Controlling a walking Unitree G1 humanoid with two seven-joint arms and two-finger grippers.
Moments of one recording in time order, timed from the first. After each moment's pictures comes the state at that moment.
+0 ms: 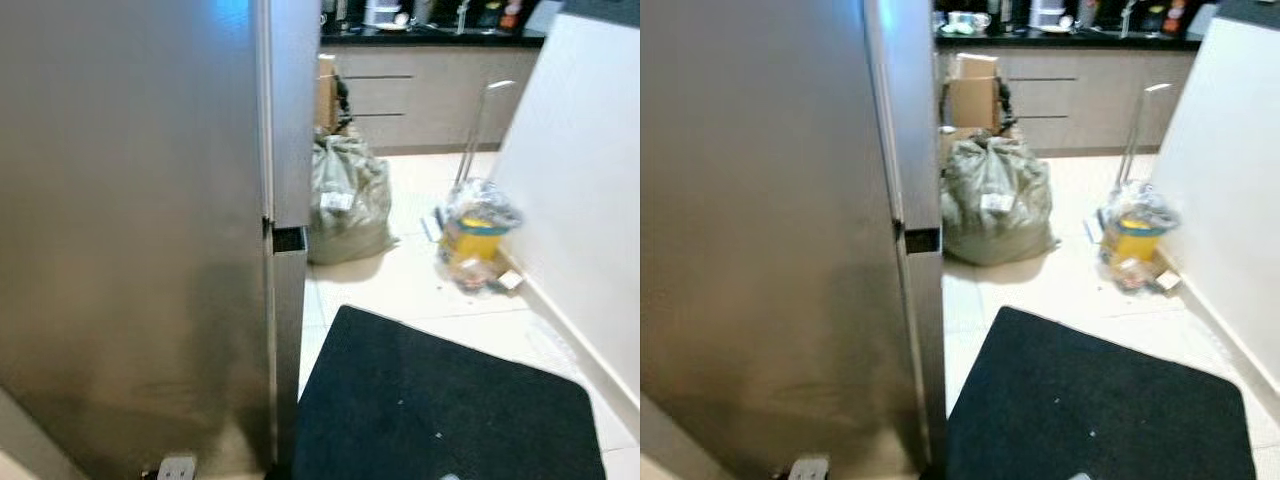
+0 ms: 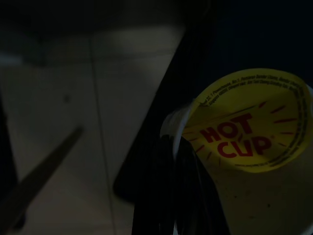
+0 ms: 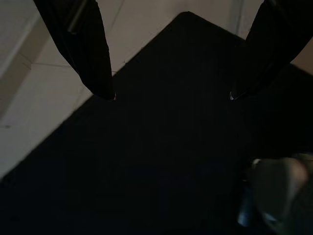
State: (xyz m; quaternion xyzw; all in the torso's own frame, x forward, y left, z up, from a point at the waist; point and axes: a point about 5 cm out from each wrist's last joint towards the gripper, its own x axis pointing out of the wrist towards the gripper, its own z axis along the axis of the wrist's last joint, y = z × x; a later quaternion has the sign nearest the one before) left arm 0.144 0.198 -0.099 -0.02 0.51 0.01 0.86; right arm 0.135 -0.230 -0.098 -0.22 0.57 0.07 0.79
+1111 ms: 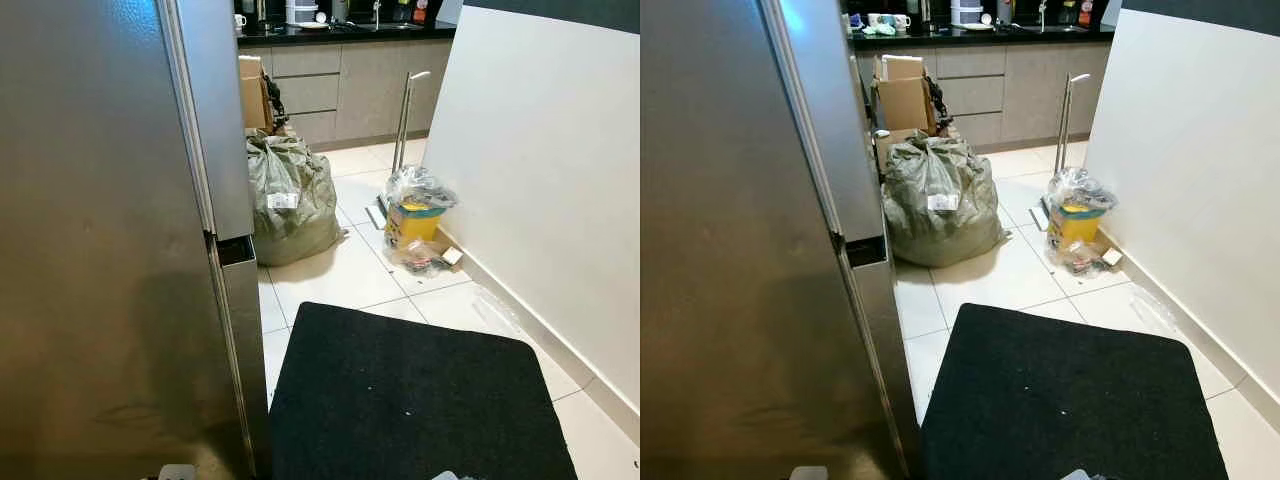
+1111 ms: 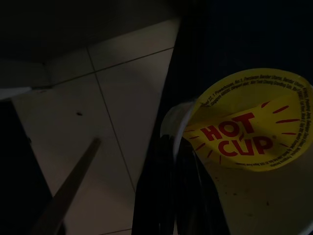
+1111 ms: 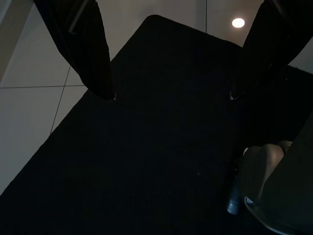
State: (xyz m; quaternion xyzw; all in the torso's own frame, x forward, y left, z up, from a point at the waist) left arm 0.132 0.200 -0.103 0.00 0.53 0.02 0.84; right arm 0.134 -0.224 -0.099 -0.21 0.57 0.07 0.79
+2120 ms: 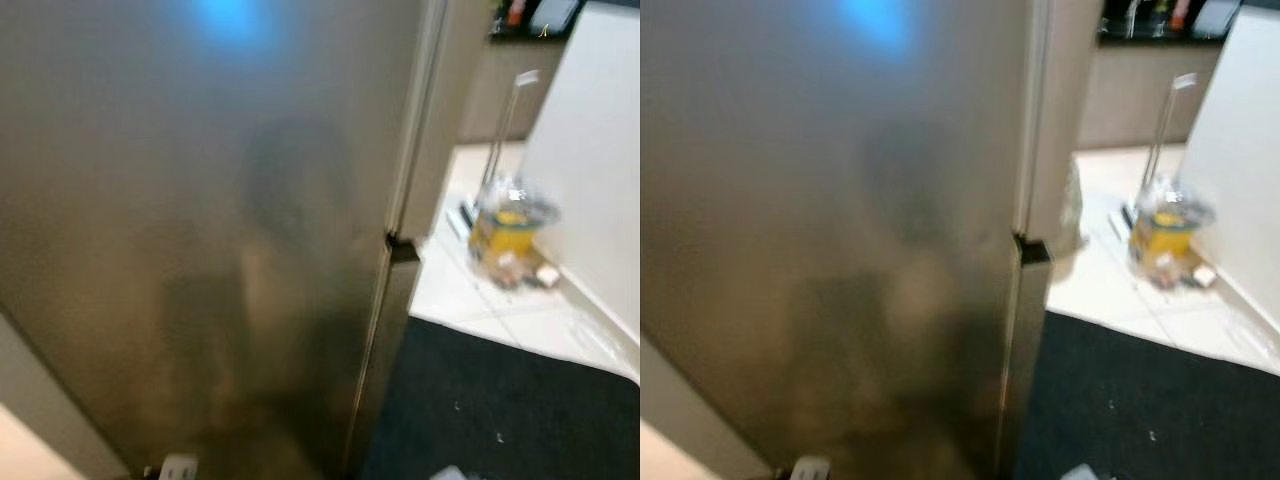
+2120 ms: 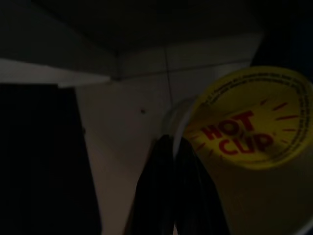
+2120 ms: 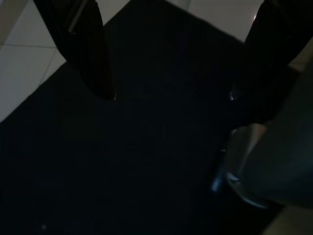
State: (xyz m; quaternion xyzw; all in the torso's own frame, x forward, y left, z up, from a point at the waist) left arm 0.140 0.200 -0.100 0.01 0.52 0.01 0.85; right arm 0.138 -0.221 -0.099 -0.21 0.56 0.07 0.80
